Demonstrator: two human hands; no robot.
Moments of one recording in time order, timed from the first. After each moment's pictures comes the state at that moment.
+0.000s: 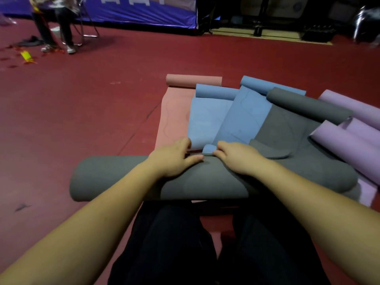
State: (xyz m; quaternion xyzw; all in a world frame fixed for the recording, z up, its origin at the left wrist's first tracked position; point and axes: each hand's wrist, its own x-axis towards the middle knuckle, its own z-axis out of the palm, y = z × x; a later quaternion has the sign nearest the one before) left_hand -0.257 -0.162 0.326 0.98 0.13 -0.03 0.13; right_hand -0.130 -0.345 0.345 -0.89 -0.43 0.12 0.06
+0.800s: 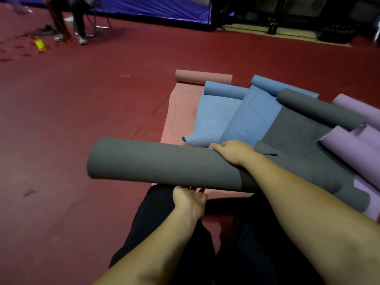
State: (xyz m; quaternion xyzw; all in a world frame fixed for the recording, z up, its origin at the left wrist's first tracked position) left_hand -0.270 -0.261 0.247 0.12 0.47 0.16 0.86; right_hand -0.092 -0.306 0.309 -0.91 -0.37 0.21 0.05
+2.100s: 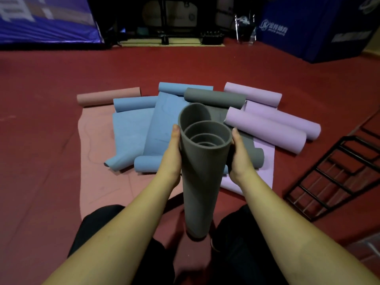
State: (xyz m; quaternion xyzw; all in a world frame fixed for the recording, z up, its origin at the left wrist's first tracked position) left_hand -0.158 -0.403 0.366 0.61 0.12 0.06 0.78; right_hand -0.119 -0.553 0.354 -0.60 0.06 0.12 0.79
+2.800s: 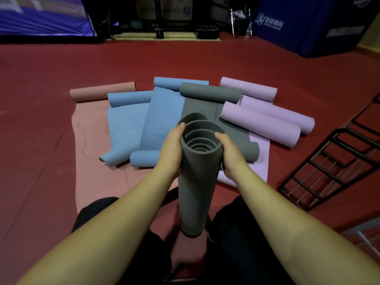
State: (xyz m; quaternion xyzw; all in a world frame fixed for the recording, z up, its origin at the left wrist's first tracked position) left_hand -0.159 -0.412 0.364 0.56 0.16 0.04 0.81; right_hand -0.128 -0.554 0.337 -0.64 0.06 0.13 0.76
